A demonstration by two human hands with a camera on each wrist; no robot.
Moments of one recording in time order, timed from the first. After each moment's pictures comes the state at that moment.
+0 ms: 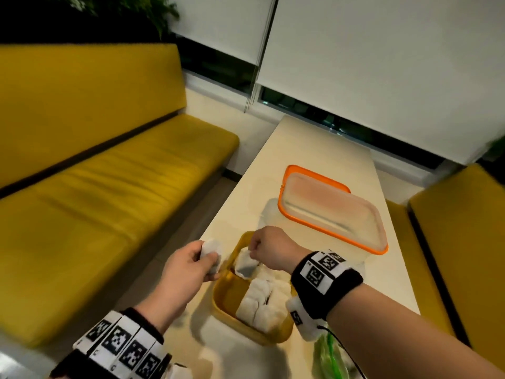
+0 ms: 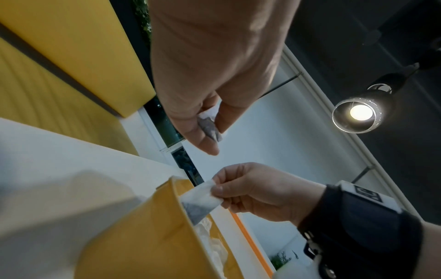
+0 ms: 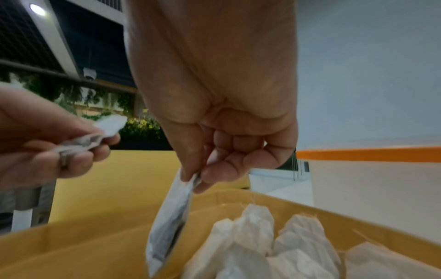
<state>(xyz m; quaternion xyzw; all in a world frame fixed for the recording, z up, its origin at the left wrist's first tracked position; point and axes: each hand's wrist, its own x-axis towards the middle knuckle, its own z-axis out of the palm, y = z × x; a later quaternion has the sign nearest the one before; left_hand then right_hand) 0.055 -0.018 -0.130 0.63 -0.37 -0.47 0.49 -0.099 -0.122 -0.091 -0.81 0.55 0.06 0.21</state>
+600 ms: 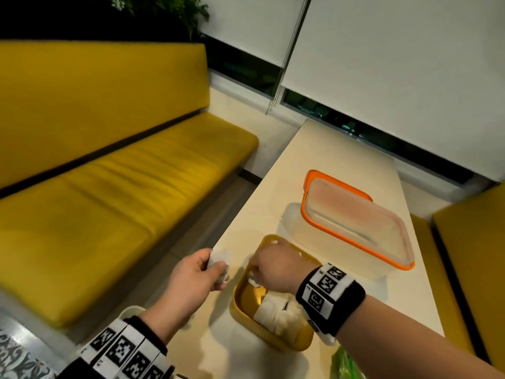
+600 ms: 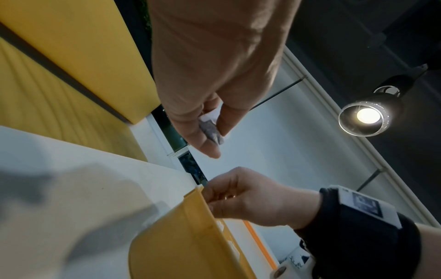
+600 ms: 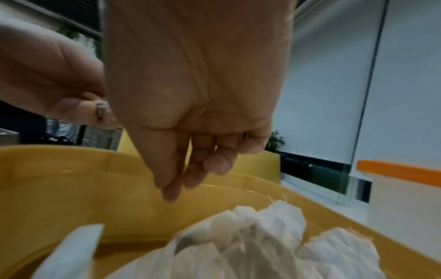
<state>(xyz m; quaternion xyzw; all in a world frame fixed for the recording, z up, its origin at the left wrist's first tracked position) 0.073 0.003 -0.138 0.64 -0.35 -0.48 0.49 -0.074 -0.104 -0.109 -0.91 0.34 0.24 -0.04</state>
